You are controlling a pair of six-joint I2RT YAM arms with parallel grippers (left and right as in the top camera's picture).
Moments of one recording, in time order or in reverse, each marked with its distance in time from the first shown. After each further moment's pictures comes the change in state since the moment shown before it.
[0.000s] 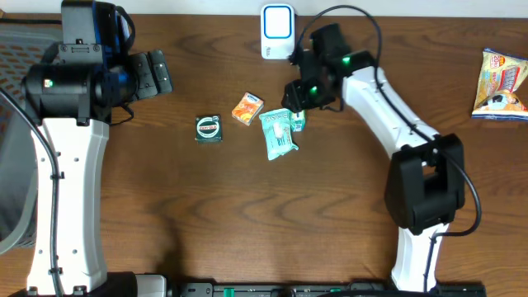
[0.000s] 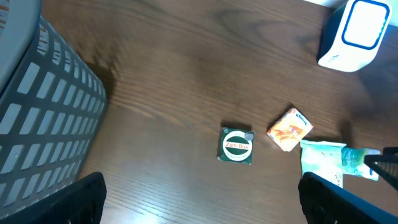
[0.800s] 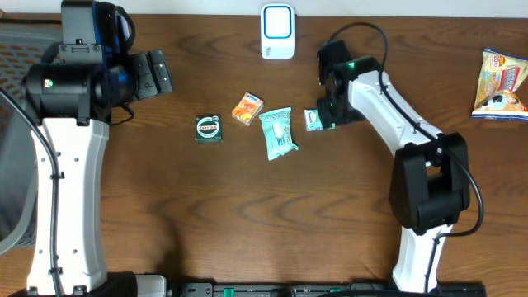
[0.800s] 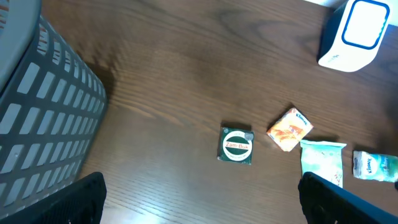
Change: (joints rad) left arm 0.000 0.000 0.000 0.000 0.000 0.000; right arm -0.039 -0.017 -0.062 -0.171 0.426 0.002
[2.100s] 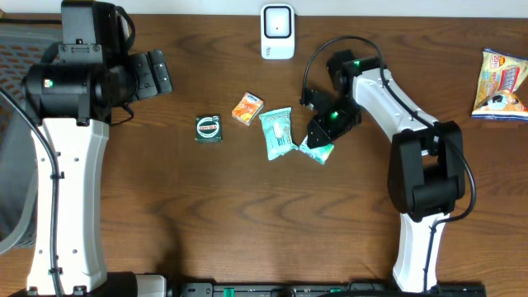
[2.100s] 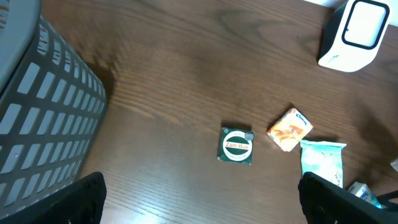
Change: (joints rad) left arm 0.000 0.000 0.000 0.000 0.000 0.000; right arm -0.060 0.087 0.012 -0.194 -0.511 -0.469
